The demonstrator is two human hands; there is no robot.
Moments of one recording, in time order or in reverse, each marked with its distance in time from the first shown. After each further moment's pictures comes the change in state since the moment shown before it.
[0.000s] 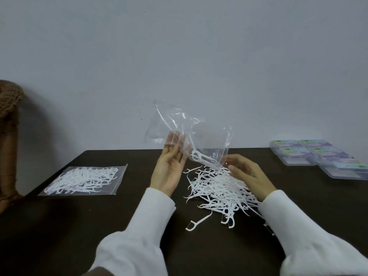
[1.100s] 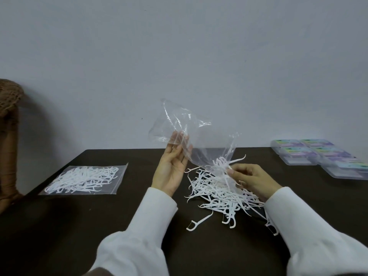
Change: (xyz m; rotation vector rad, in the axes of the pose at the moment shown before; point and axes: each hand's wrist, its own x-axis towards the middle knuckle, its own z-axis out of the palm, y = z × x) left_hand 0.001 -0.003 0.000 0.018 -0.005 -0.013; right_hand 0.002 0.003 -0.005 0.167 -0.093 0.242
